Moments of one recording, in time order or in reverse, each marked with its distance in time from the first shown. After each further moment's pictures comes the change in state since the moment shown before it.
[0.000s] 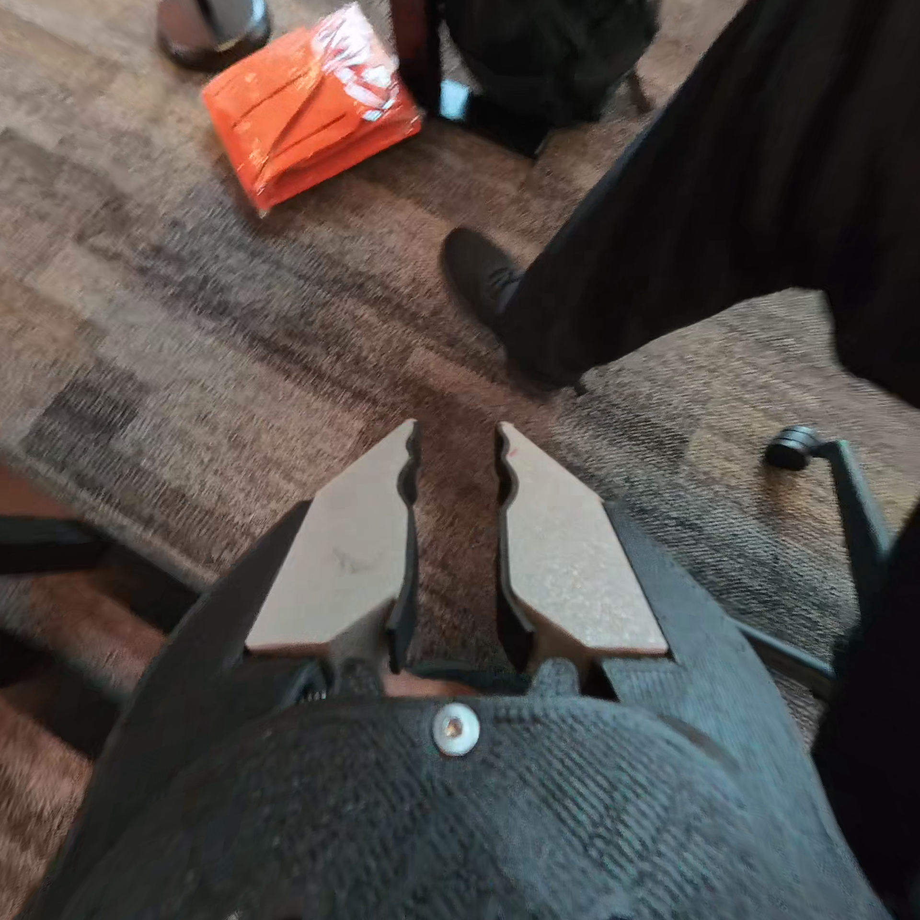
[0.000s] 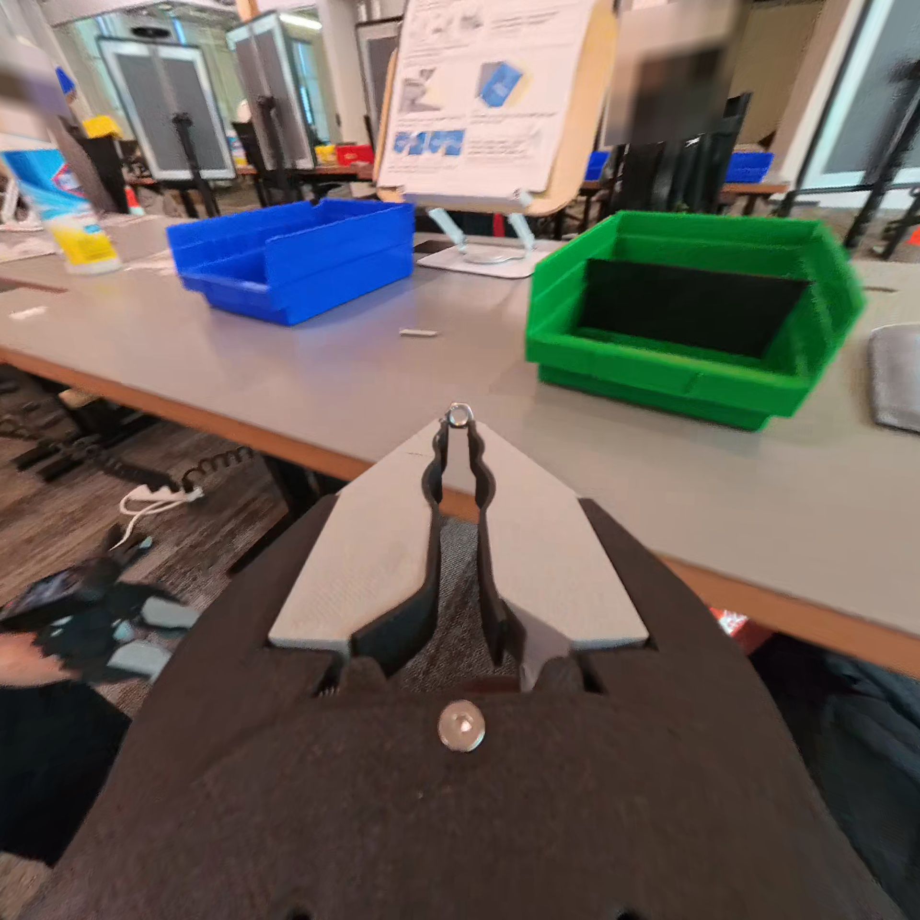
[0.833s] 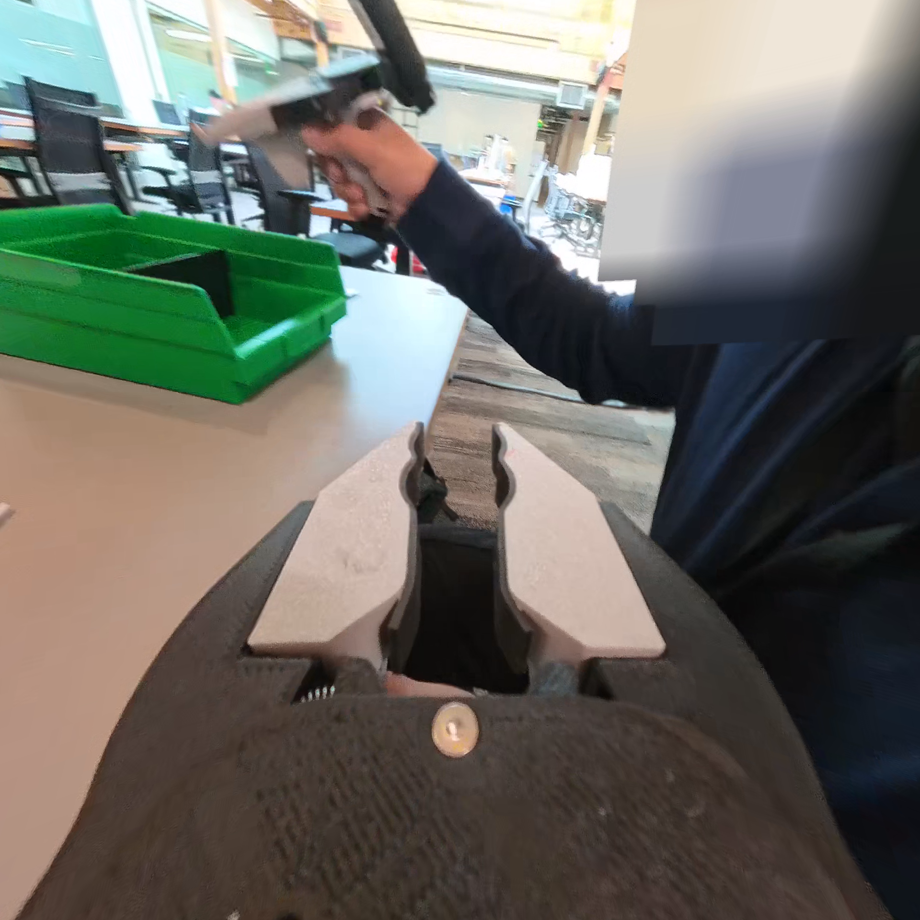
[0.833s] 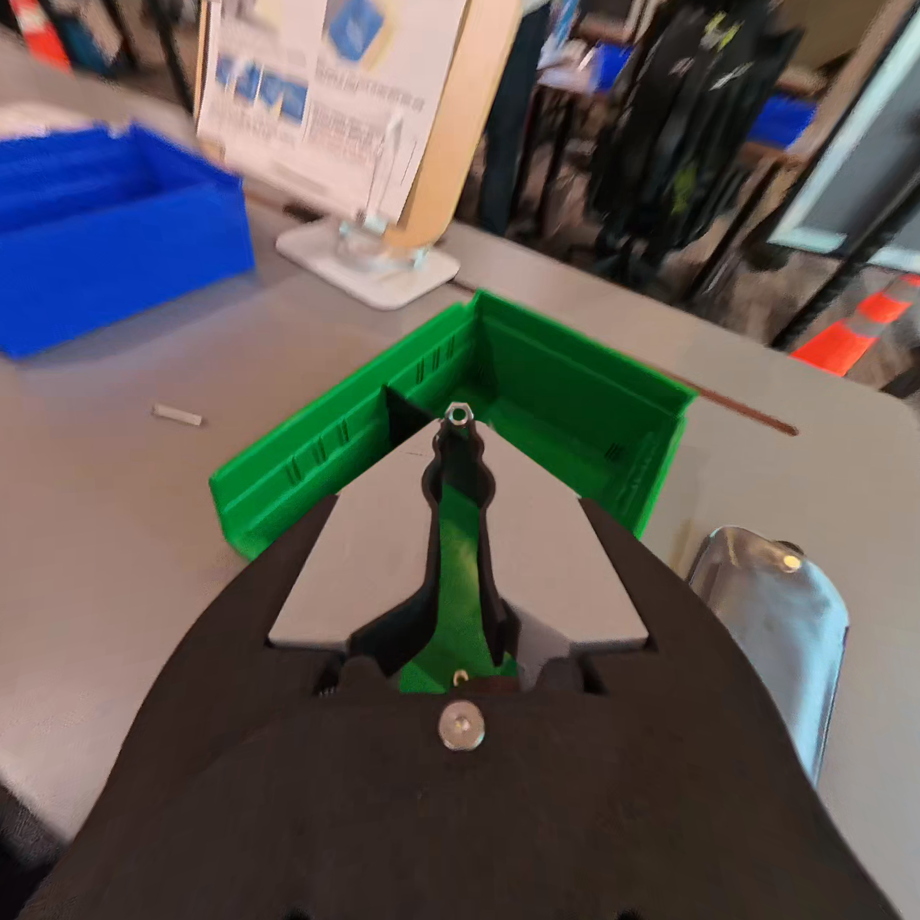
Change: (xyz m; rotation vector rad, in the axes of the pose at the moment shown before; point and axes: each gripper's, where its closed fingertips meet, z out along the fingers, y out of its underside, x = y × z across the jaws) left arm -0.017 -0.375 -0.173 0.666 0.421 0.047; right arm 0.182 -0.109 0.196 -0.243 -0.036 -0.180
